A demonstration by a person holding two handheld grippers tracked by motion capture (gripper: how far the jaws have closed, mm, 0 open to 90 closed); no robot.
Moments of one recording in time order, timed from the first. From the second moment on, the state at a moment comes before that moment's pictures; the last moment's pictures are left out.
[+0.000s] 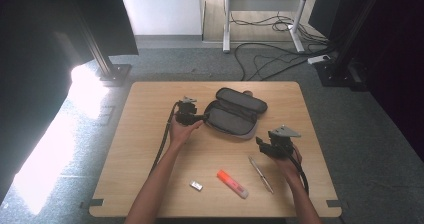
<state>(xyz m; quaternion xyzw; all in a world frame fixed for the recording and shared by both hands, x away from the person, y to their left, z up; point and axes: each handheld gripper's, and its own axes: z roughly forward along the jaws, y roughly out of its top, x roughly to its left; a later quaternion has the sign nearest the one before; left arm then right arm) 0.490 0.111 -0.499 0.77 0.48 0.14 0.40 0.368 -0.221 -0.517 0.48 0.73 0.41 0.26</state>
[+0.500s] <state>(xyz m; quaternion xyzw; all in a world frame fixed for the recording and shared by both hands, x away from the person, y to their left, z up) 0.512 0.095 -0.512 0.78 0.48 0.15 0.38 0.363 -0.220 -0.516 0.47 0.74 0.41 0.26</state>
